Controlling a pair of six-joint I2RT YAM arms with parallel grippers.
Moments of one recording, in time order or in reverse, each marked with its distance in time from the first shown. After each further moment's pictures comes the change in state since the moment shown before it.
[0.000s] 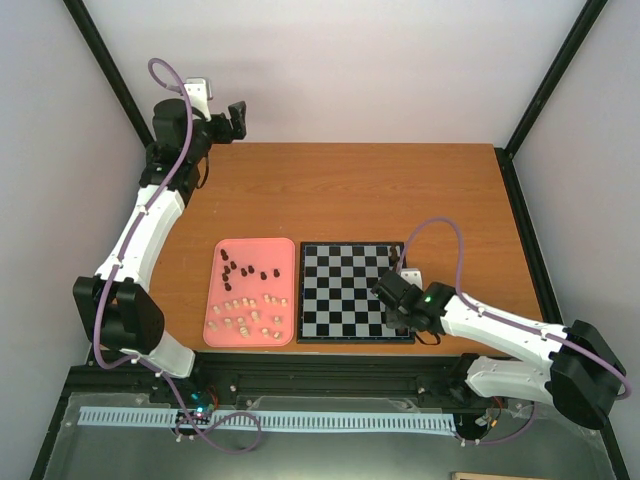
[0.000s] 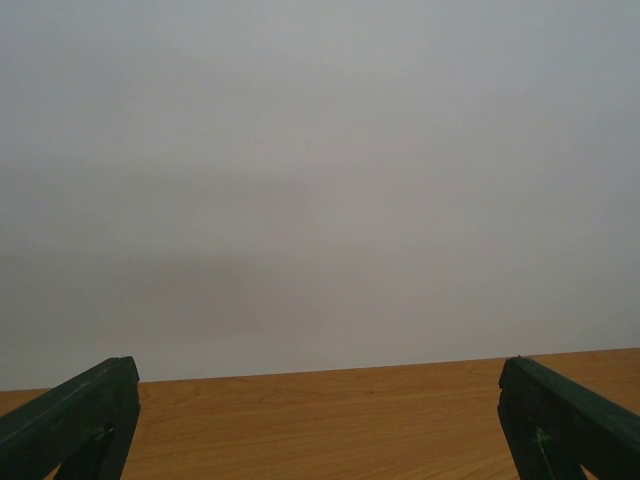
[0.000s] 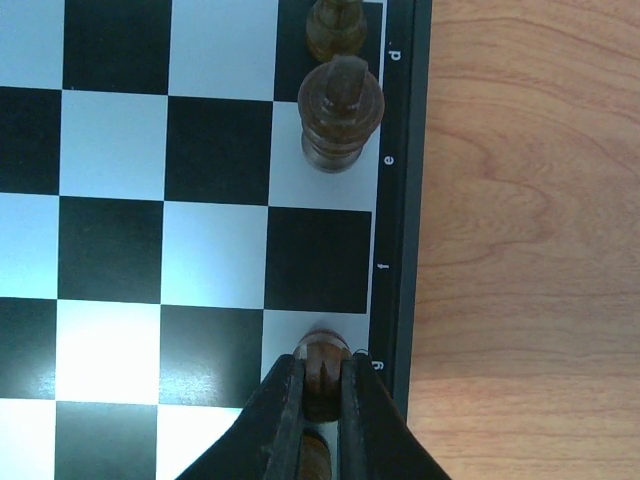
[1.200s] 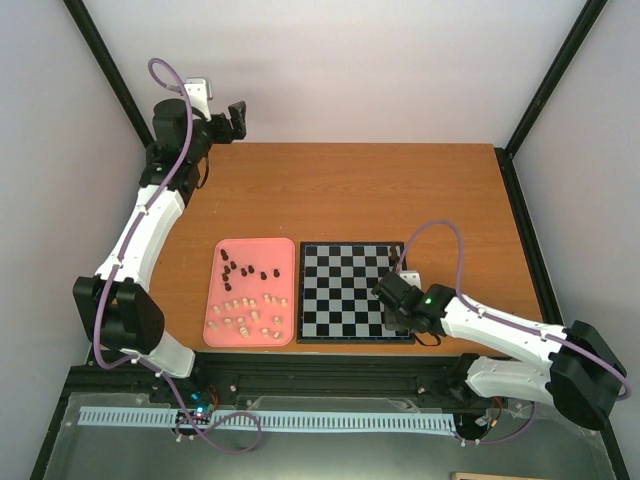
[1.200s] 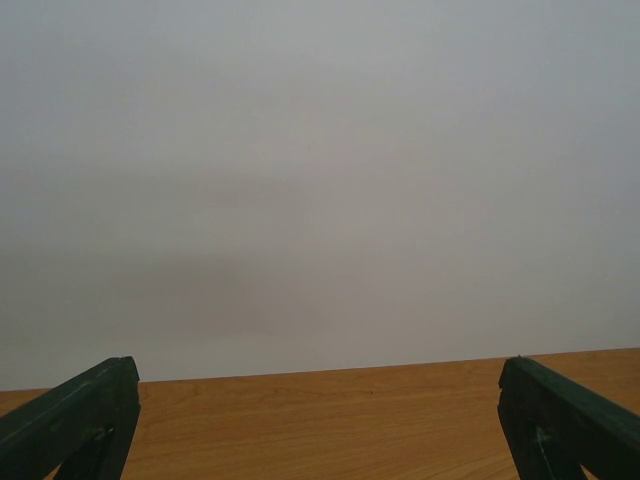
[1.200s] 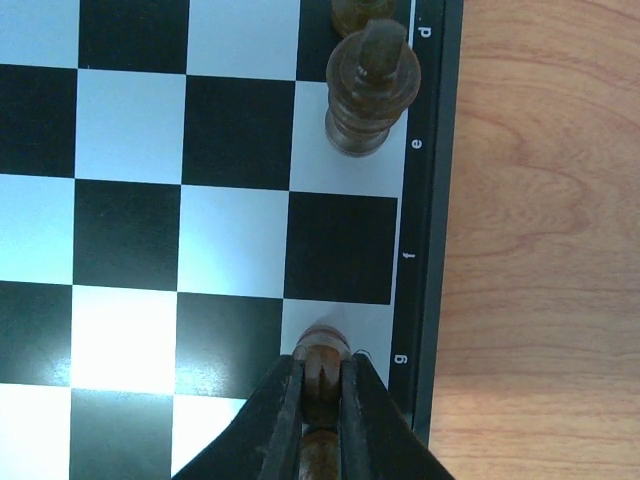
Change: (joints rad) left arm 0.000 0.000 0.000 0.000 0.001 0.000; right arm 0.000 -0.008 -0.028 0.034 -0.039 -0.001
